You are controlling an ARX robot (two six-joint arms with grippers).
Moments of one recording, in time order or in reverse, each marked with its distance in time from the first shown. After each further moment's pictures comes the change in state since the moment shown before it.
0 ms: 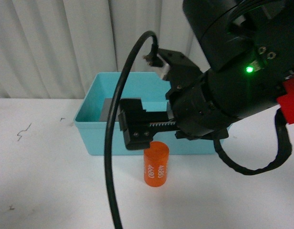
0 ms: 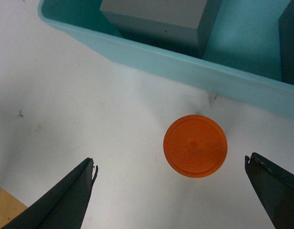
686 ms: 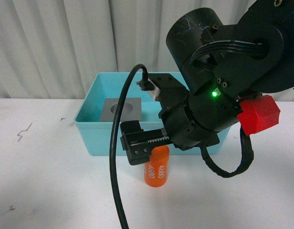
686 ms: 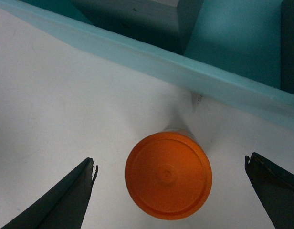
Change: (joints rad) left arm 0.000 0.000 0.000 0.000 0.000 0.000; right arm -0.005 0.152 0.095 -0.025 0.032 -0.082
